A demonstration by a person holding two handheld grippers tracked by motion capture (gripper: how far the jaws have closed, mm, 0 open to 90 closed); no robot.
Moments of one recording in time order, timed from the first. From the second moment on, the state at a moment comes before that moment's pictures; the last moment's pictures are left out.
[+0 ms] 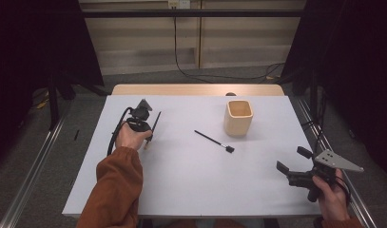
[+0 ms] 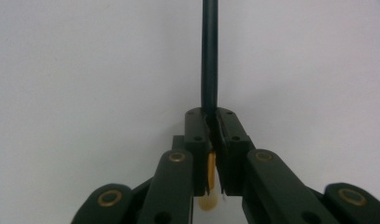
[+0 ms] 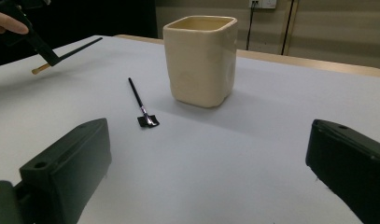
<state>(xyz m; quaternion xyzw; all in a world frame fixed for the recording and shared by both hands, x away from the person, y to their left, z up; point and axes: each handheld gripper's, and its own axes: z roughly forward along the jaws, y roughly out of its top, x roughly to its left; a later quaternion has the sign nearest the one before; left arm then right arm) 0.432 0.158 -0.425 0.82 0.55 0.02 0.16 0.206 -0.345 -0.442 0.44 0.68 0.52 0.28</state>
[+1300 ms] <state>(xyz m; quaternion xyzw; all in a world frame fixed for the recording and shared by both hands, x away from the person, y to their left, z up) 0.387 0.183 -0.388 0.77 0.46 0.14 0.43 0.205 -0.345 -0.442 0.45 0.68 0.52 0.27</state>
